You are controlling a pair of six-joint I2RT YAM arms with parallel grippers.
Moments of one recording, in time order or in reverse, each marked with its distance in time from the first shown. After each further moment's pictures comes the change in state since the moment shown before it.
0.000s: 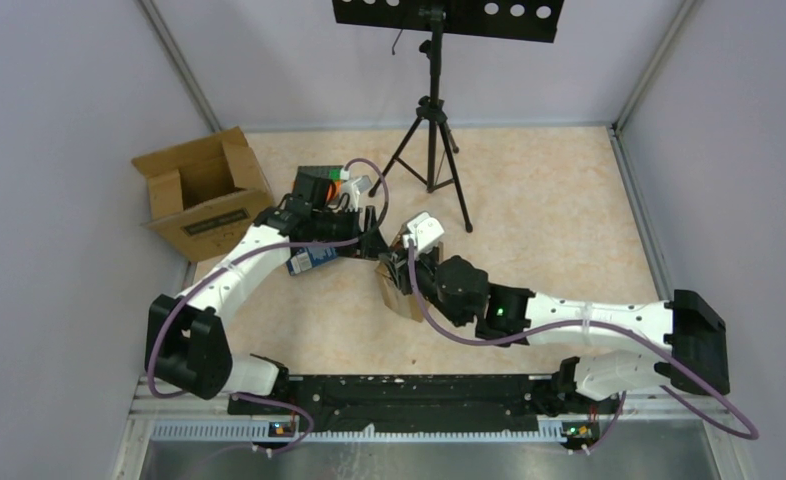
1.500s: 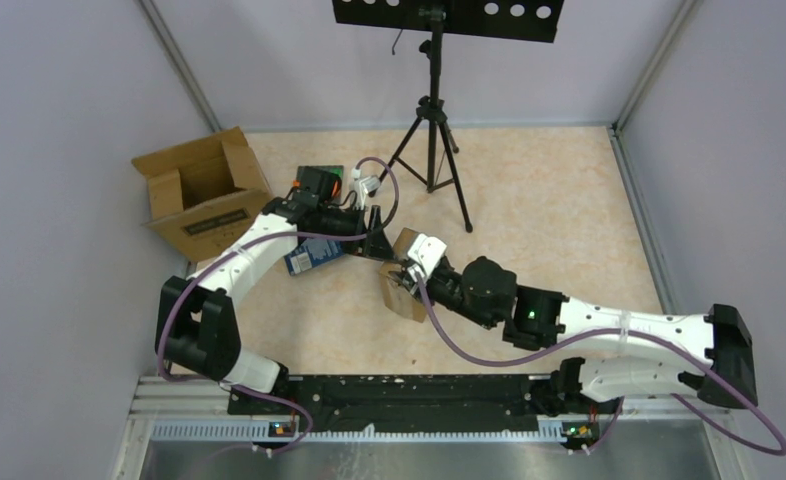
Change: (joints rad) left arm 0.006 0.096 0.063 -0.045 0.122 0.114; right arm -0.006 -0.164 -0.029 -0.158 -0.266 -0.288
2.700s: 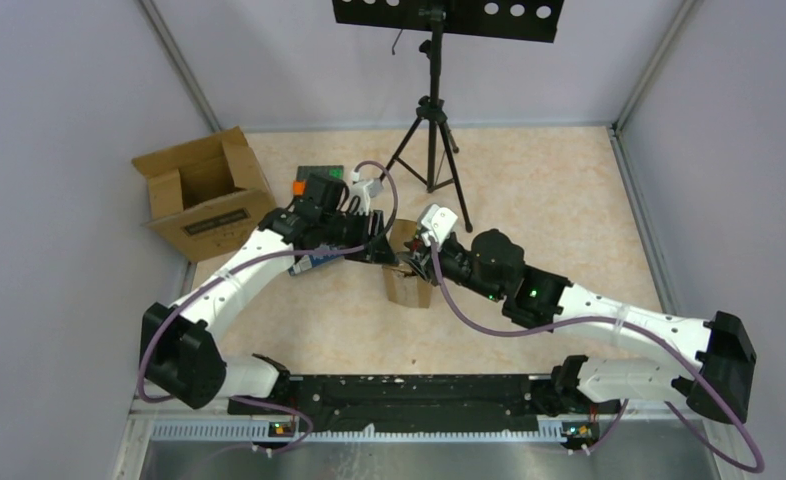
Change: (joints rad) left arm -0.117 -0.128 -0.017 -0.016 -0.230 -0.133; right arm -0.219 0.015 0.000 0.000 -0.220 0.069
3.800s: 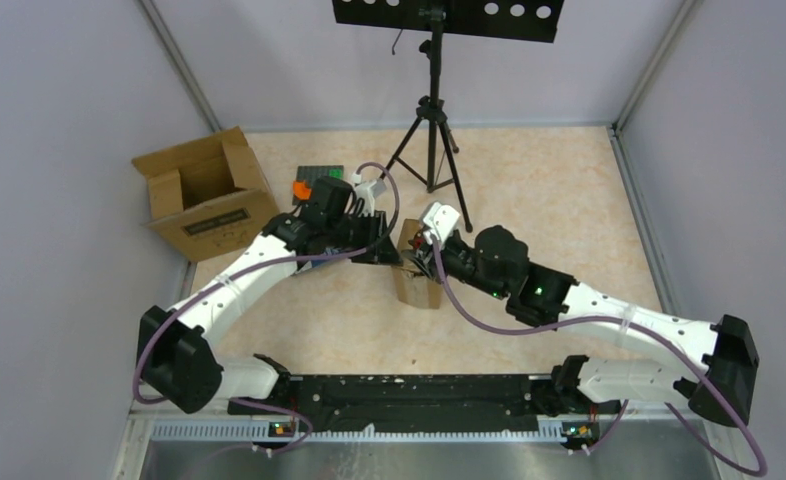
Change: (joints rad) left arm -0.066 -0.037 -0.025 0.052 -0.099 -0.137; right arm -0.011 -0.014 0.028 -0.059 -0.006 -0.023
